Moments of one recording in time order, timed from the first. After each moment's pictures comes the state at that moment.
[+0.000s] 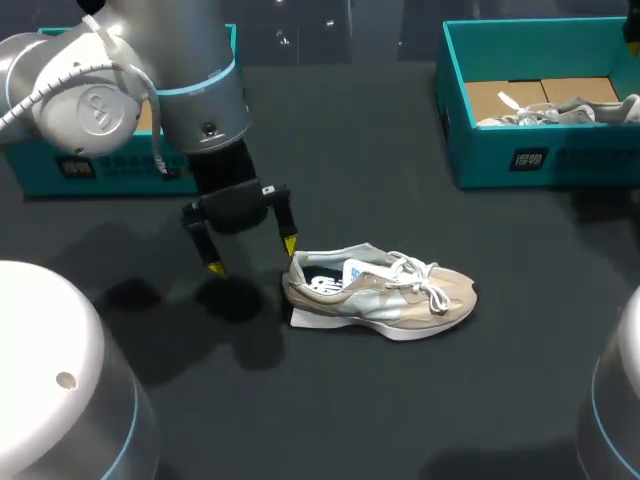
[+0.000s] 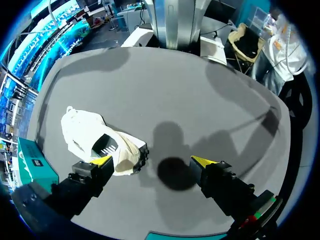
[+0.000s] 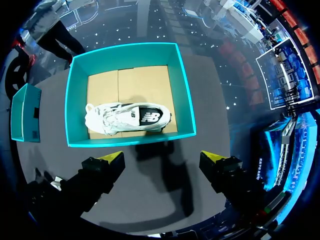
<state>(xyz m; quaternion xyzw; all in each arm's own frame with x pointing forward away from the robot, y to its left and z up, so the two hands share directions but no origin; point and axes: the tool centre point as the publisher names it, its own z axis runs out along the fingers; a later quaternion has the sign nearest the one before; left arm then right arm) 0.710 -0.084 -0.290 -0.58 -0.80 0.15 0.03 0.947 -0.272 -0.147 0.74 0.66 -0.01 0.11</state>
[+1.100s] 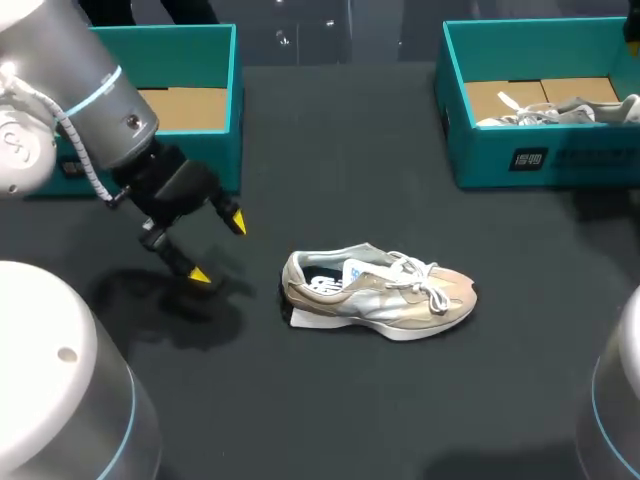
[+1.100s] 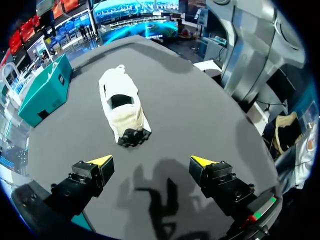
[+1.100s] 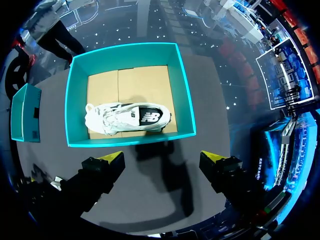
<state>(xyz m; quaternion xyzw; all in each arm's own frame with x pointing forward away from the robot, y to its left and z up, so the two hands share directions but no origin) 0.723 -0.027 -0.306 -0.22 -0.94 0.27 0.05 0.947 -0.272 -0.147 0.74 0.66 -0.01 0.11</state>
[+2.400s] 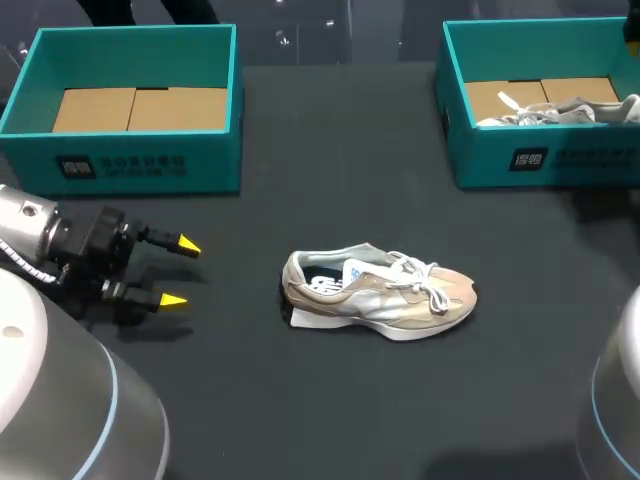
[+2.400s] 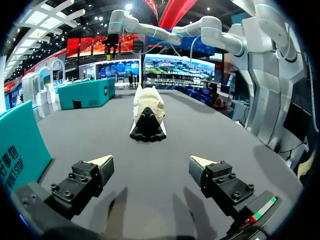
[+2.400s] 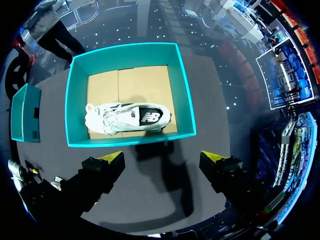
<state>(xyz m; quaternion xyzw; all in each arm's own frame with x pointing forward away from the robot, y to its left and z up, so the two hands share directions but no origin) 0.732 0.021 -0.382 -0.03 -0.83 0.55 0.04 0.947 -0.272 -0.147 0.74 0.66 -0.01 0.11</state>
